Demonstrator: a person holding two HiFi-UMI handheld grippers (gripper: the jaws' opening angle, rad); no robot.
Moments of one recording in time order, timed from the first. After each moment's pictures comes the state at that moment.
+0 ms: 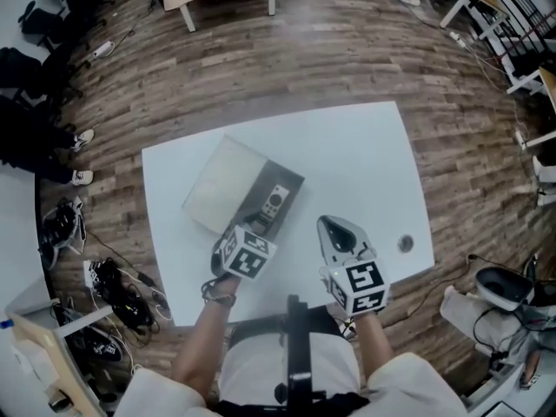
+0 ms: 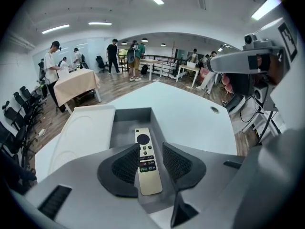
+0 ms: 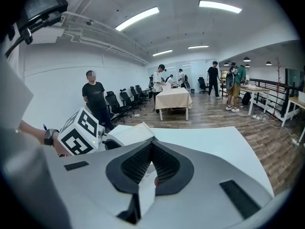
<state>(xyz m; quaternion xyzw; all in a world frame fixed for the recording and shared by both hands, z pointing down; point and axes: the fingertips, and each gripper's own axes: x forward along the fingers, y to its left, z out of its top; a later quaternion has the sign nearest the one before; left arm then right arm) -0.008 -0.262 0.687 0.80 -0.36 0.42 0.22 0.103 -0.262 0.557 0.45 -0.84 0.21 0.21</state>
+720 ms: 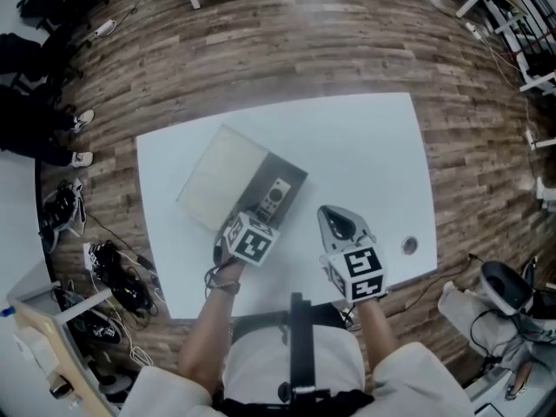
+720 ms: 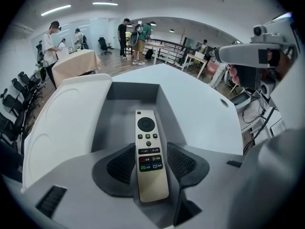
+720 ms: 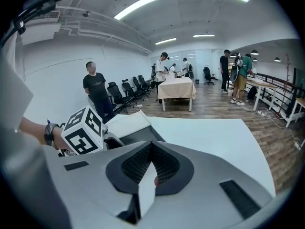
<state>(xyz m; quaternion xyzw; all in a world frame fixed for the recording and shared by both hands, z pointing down) -0.014 -0.266 0.743 0.76 -0.35 0.47 0.30 0.099 -0.289 0.607 0.42 -0.83 0.24 0.26</state>
